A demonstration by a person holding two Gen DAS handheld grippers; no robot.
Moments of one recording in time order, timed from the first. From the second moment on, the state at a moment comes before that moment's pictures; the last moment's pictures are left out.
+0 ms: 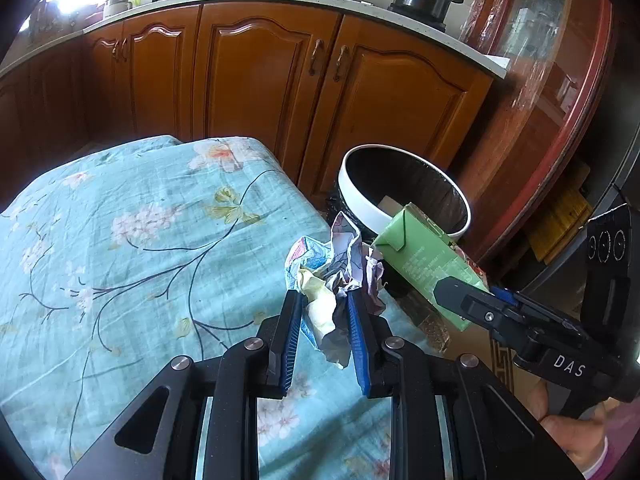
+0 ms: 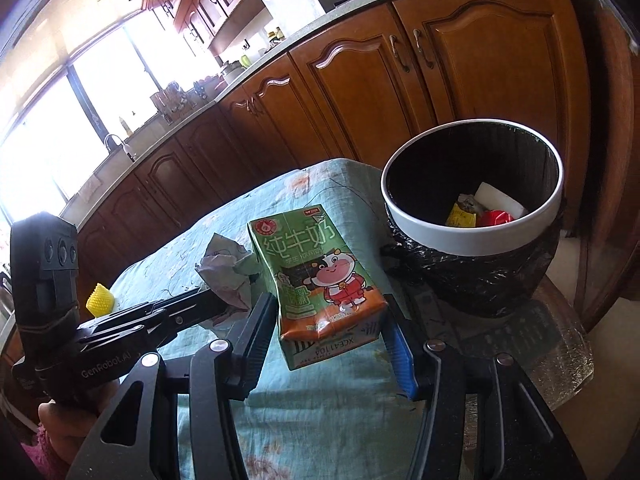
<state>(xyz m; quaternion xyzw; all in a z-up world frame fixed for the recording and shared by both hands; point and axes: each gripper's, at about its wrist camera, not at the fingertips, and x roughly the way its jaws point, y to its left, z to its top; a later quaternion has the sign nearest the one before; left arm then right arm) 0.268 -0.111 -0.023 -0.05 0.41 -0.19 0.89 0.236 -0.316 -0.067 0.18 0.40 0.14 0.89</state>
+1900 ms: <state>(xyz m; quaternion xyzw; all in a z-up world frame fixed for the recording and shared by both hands) 0.423 -0.255 -0.040 0.03 0.42 -0.23 0.88 0.335 -0.422 -0.064 0.09 0.44 0.03 0.89</state>
